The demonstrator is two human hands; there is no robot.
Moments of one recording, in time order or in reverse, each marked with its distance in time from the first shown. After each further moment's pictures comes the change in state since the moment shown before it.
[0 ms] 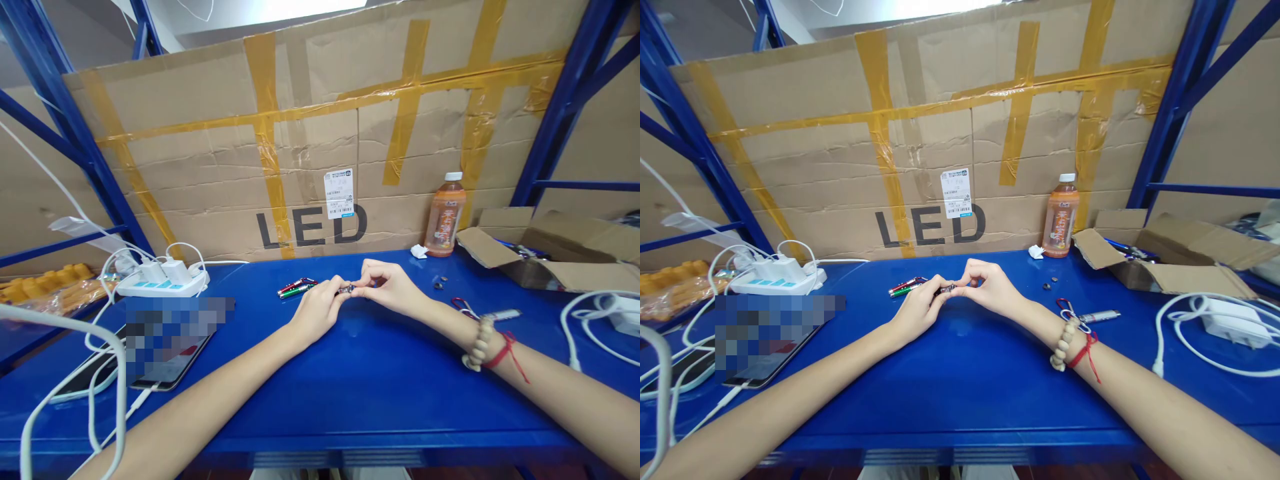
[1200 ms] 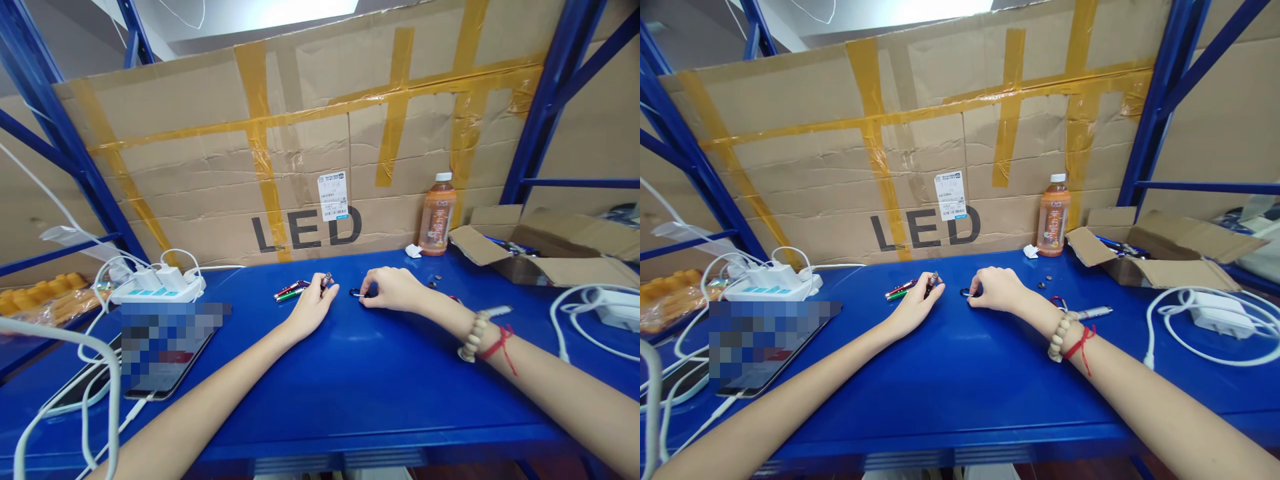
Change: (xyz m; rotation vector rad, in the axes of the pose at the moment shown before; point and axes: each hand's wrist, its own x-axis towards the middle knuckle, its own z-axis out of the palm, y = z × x) left_hand 0.009 -0.007 0.001 -0.289 -0.040 -0.372; right_hand 0.001 -0.001 -0.019 -0.740 -0.413 0.418
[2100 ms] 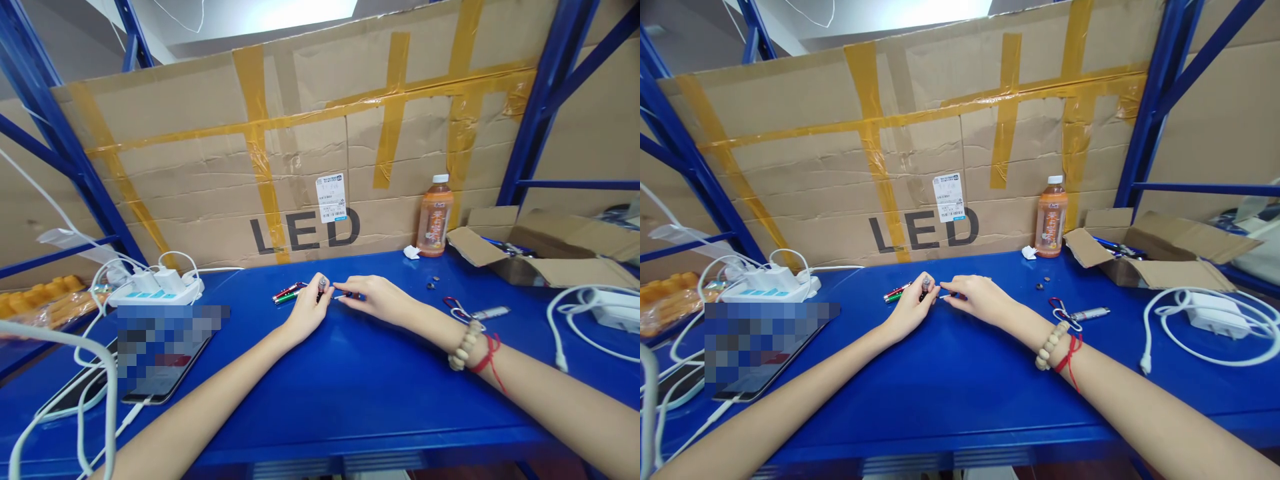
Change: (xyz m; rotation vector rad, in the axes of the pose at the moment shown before) left_hand 0.002 -0.004 0.001 -0.005 0.072 0.156; right_hand -0.001 -0.012 0.016 0.158 0.214 -0.457
